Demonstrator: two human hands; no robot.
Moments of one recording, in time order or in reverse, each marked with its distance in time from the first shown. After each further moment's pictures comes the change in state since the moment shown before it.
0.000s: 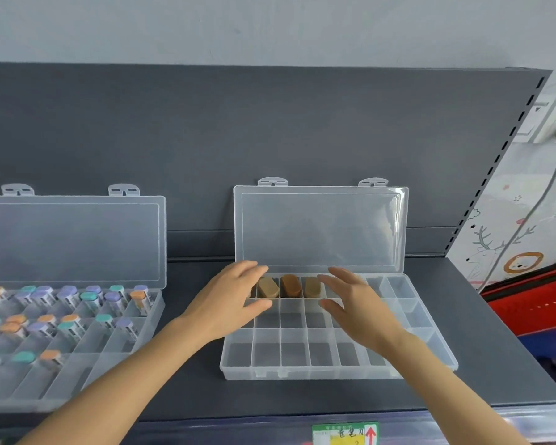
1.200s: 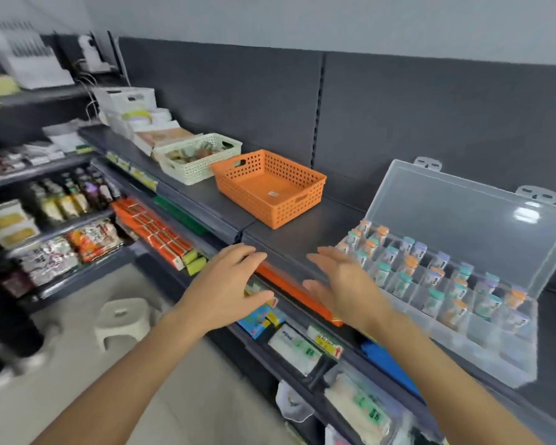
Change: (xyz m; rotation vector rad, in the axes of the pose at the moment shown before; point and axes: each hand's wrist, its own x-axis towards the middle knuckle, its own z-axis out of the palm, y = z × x) left_hand -0.482 -0.274 -0.131 0.178 0.303 -0.666; right_hand -0.029 -0.531 0.185 0.065 -0.292 -0.750
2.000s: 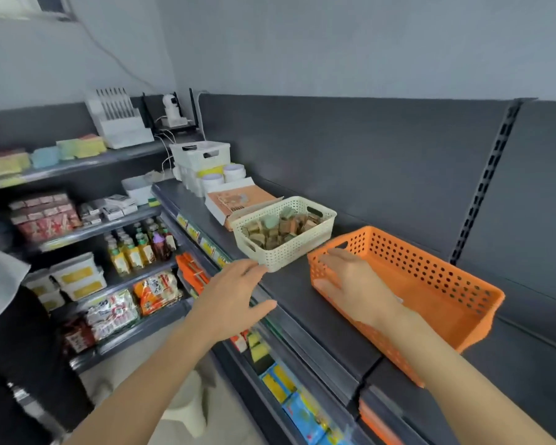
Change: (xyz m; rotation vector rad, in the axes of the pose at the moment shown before) left_hand 0.166 -0.293 -0.059 0.122 0.029 -0.170; right_hand 0.367 -0.089 0.042 0.045 0.060 -0.192
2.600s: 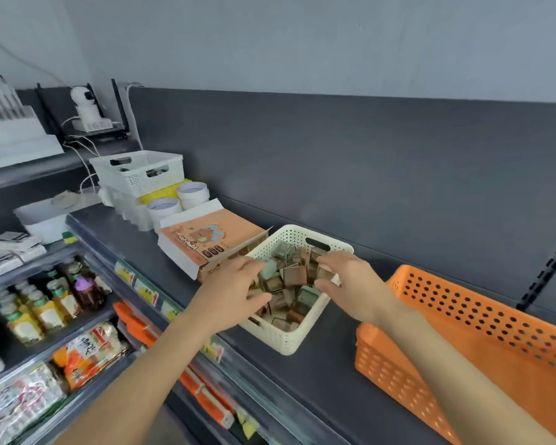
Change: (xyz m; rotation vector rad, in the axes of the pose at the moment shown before) left_hand 0.216 -0.160 0.046 -0.150 -0.014 0.188; right_hand 0.198 0.029 0.054 -0.001 0.064 0.259
